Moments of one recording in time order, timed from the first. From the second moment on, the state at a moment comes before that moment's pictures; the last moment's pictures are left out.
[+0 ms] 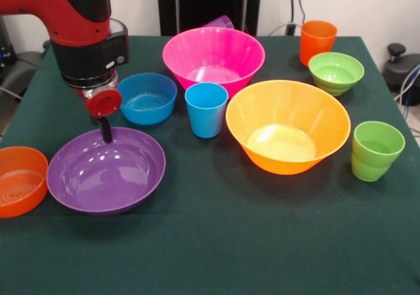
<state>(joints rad) -1.05 -0.36 0.87 1.51 -1.09 0.93 -3.35</state>
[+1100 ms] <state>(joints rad) -1.05 -0.35 0.87 1.51 -1.12 0.90 -3.35</state>
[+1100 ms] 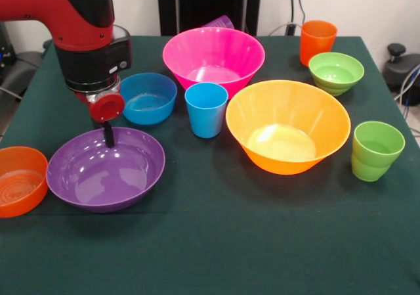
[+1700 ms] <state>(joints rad) -1.05 -0.35 0.87 1.51 -1.12 0.90 -3.35</state>
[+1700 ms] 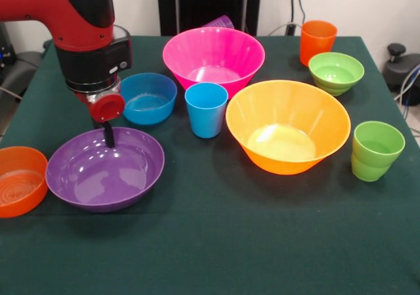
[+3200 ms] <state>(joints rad) -1.07 -0.36 0.90 1.51 -1.10 0.88 -3.35</state>
